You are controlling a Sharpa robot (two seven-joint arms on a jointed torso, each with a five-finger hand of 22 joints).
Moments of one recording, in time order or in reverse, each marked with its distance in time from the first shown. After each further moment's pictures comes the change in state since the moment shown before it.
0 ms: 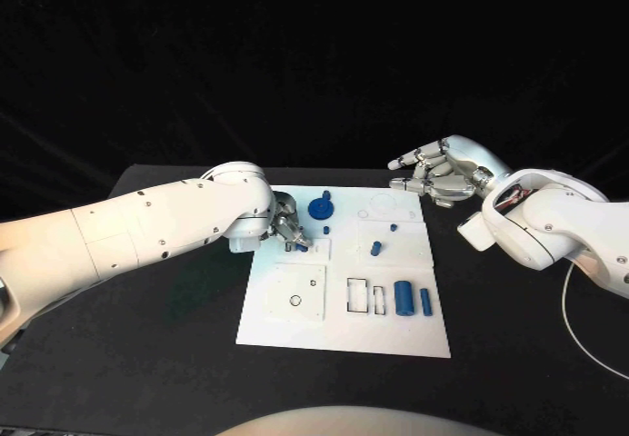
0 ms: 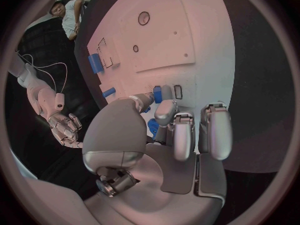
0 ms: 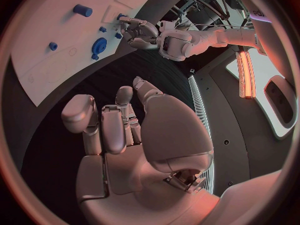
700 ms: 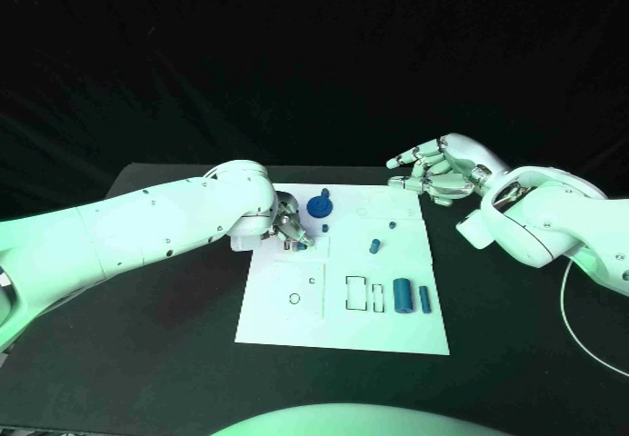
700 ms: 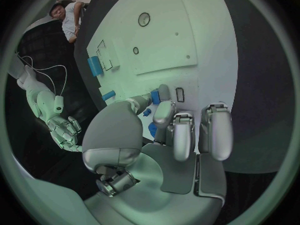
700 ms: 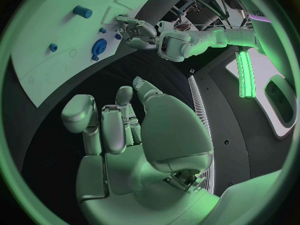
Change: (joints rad) left arm -0.002 0.021 -0.002 -0.019 -0.008 0.028 -0.001; left_hand -0.124 0.019 -0.010 -0.017 -0.004 0.050 -0.018 -0.006 -0.007 0.027 -0.012 0.029 0.035 0.004 -0.004 0.000 0.000 -0.015 0.000 0.000 0.008 0.000; right arm 0.000 -0.001 0.000 0.001 0.000 0.006 0.000; right_hand 0.000 0.000 0.000 0.000 0.004 0.000 0.000 0.000 0.000 0.000 0.000 0.000 0.000 0.000 0.000 0.000 -0.001 0.000 0.000 0.000 0.000 -0.001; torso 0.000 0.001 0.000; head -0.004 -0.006
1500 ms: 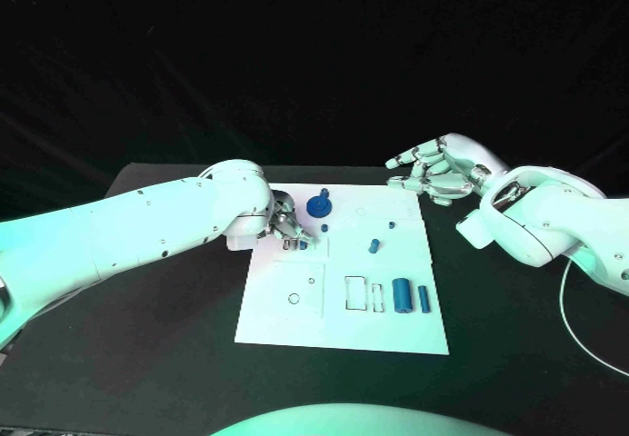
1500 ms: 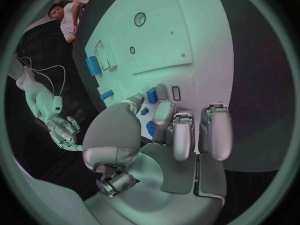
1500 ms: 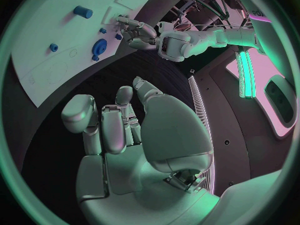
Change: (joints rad) left arm -0.002 -0.017 0.008 0.007 -0.013 -0.008 0.000; left_hand -0.114 0.015 -0.318 0.110 -0.019 0.035 -0.007 -0.028 -0.007 0.012 -0.002 0.007 0.015 -0.004 -0.004 0.000 0.000 0.000 0.000 -0.007 0.000 0.000; right arm 0.000 0.000 0.000 -0.002 0.001 0.002 0.000; right_hand 0.000 0.000 0.000 0.000 0.000 0.000 0.000 0.000 0.000 0.000 0.000 0.000 -0.002 0.000 0.000 0.000 -0.002 0.000 0.000 0.000 0.000 -0.001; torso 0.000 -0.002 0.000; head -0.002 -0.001
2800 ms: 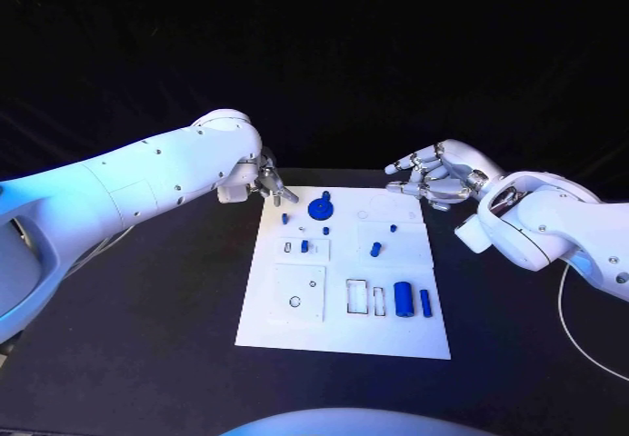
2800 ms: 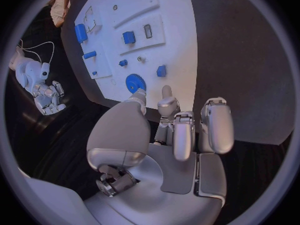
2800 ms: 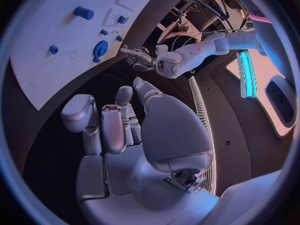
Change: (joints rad) left arm 0.113 0.134 0.012 -0.355 -0.004 0.081 0.035; left_hand 0.172 0.081 -0.220 0.001 -0.008 -0.081 0.052 -0.096 -0.101 -0.109 0.044 -0.111 -0.136 0.000 0.032 0.000 0.000 0.000 -0.023 0.034 -0.075 0.001; right arm -0.002 0.018 -0.003 -0.019 0.001 0.009 0.001; right_hand -0.005 0.005 -0.004 0.004 0.004 0.000 0.000 0.000 0.000 0.000 0.000 0.000 0.000 0.000 0.000 -0.006 -0.002 0.000 0.000 0.000 -0.005 -0.002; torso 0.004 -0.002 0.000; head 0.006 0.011
